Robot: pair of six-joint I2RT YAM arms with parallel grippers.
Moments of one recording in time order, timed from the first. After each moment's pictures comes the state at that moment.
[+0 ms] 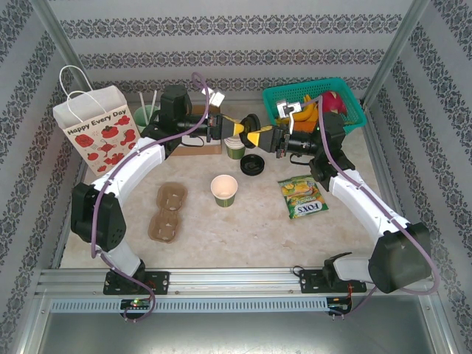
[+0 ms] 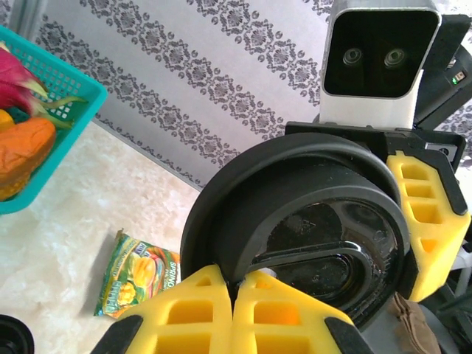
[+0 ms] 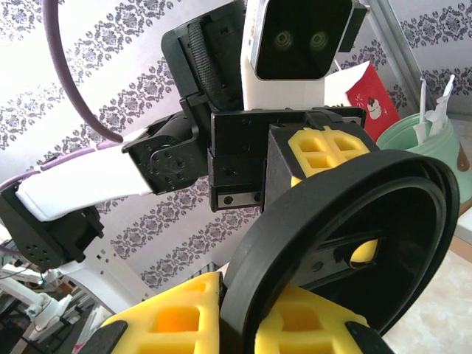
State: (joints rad) left arm -0.35 1.67 1.45 -0.03 1.10 -0.38; right arm 0.31 1.31 1.00 0.39 -1.08 0.70
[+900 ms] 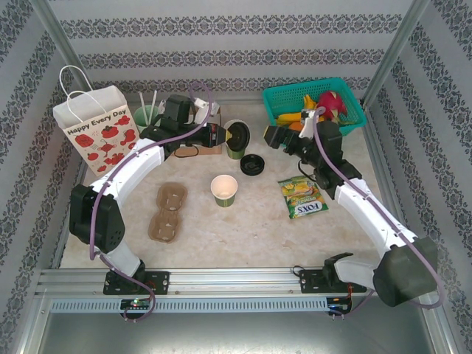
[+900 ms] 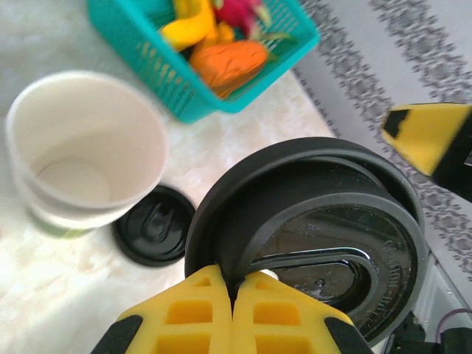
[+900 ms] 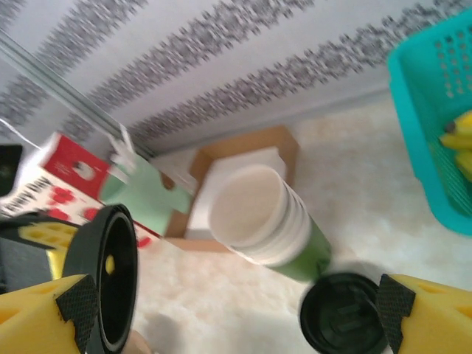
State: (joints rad) left arm -0.36 1.65 1.44 -0.45 0.60 -0.28; right arm 0.33 1.21 0.95 -0.10 -0.25 0.56
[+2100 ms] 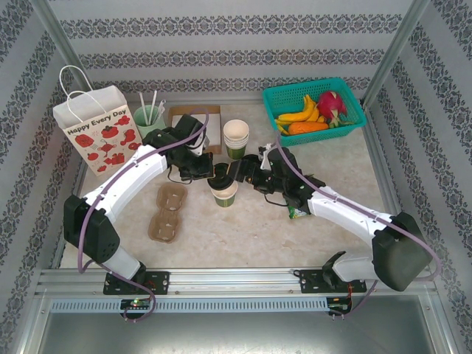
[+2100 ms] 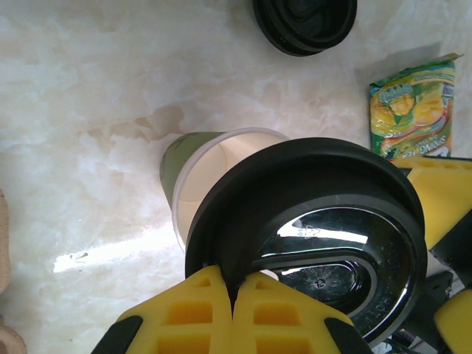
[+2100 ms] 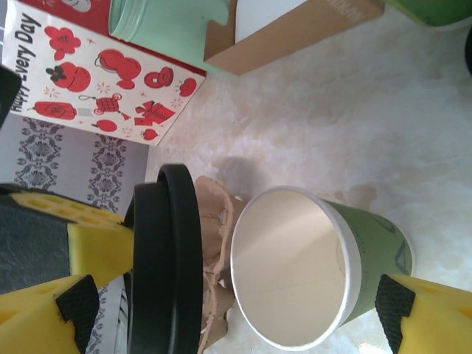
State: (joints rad) left arm -0.49 1.58 1.46 -1.05 0.29 -0.58; right arm 0.64 1.33 0.80 0.01 -0.34 0.96
